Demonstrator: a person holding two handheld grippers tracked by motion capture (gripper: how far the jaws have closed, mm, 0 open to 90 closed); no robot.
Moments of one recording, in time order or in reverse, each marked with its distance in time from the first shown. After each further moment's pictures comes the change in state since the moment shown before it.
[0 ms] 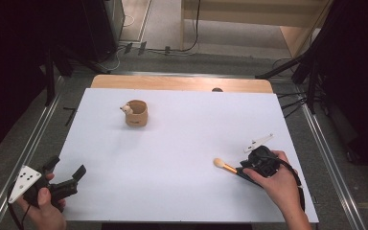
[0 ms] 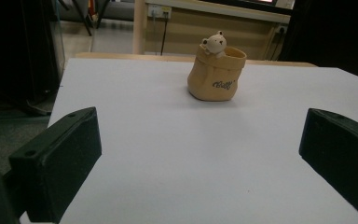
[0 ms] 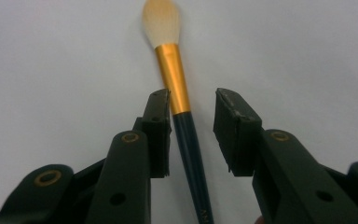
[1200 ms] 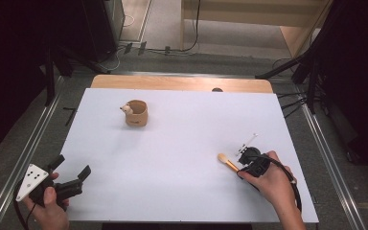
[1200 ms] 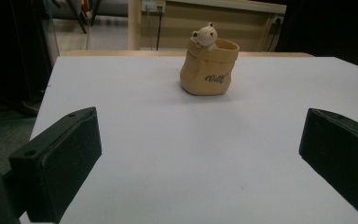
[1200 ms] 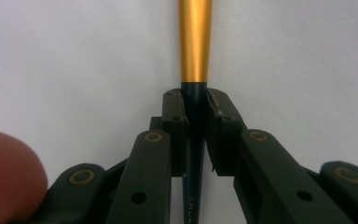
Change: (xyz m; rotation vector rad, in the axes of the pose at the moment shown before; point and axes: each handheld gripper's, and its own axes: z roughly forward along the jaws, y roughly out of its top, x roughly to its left) left arm -0.010 -0.001 0.008 0.030 -0.017 0.041; right arm 0.004 0.009 0.018 0.210 -0.030 0.024
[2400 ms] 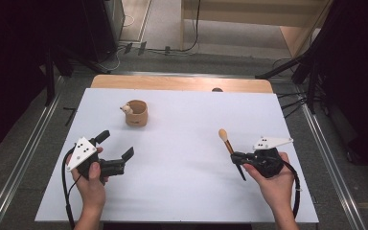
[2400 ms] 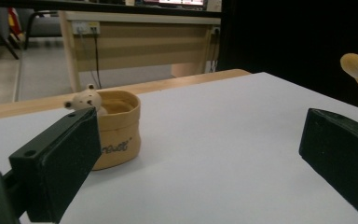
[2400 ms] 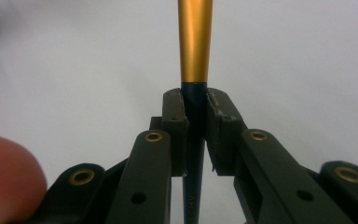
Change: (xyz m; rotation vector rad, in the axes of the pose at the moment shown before) left arm -0.077 0.050 0.081 -0.043 -0.244 0.078; right arm 0.005 -0.023 -0.034 -0.654 0.105 0.018
